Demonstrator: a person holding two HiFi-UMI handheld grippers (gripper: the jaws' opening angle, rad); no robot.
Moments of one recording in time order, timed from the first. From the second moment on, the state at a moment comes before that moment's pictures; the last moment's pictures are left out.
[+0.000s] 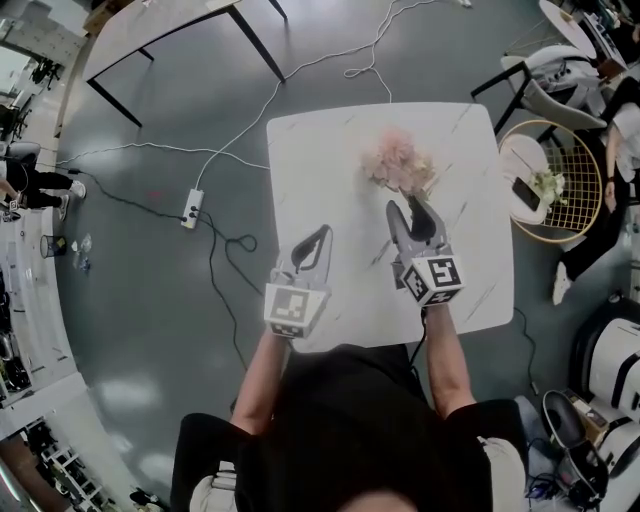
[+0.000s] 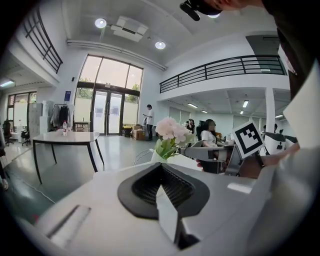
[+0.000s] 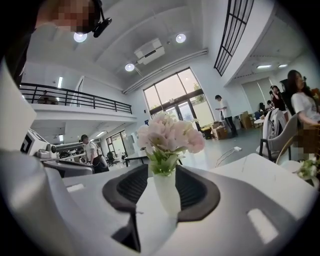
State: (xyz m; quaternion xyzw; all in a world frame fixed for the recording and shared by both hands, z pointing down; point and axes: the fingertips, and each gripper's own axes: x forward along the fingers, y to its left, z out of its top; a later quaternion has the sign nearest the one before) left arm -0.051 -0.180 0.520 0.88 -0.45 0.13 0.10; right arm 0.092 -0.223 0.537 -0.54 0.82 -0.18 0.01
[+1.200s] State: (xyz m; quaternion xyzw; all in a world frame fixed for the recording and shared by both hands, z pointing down) left arm -0.069 -0.206 0.532 0.86 -0.48 0.15 0.12; right arm 0.076 -0.295 0.551 -0.50 0.84 -0.20 0.02
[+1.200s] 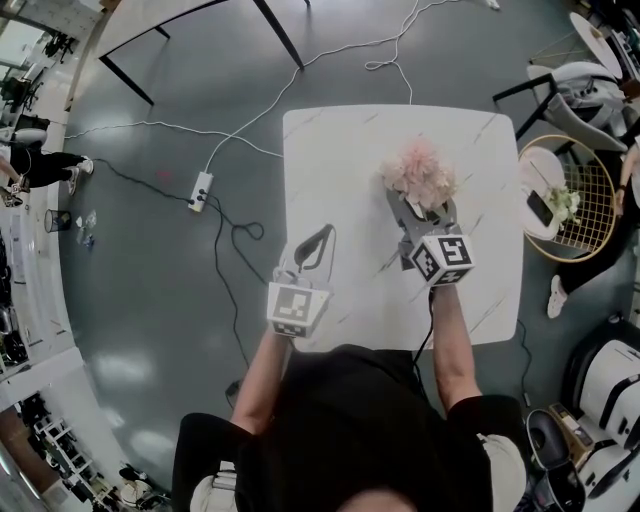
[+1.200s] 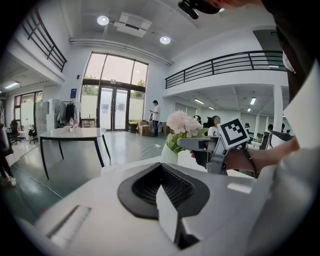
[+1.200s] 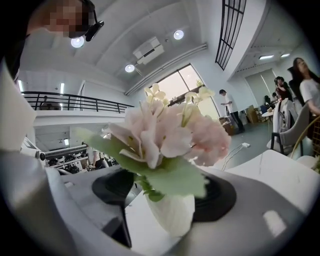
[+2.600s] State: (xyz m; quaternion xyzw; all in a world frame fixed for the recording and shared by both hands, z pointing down) left arm -0.089 -0.197 0.530 0.85 -0.50 0.15 0.11; right arm 0.076 -0.296 0.543 -0.51 0.84 -0.17 0.00
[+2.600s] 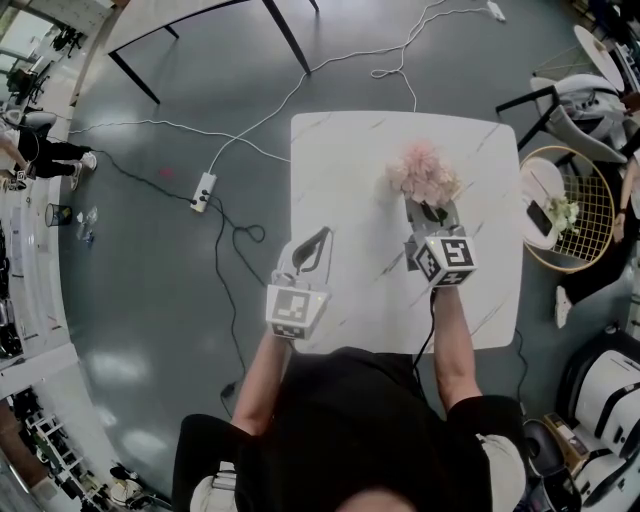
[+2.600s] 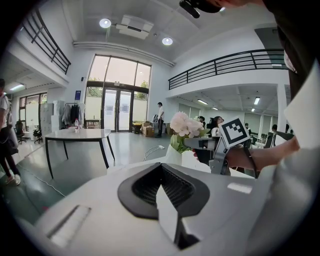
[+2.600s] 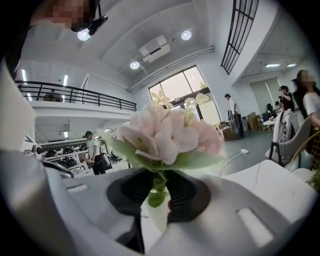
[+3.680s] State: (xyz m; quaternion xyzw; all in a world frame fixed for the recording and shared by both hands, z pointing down) left arm -0.100 -0.176 0.507 0.85 -0.50 0.13 0.10; right arm 0.081 -0.280 0.492 -0.53 0.84 -0.12 0.01
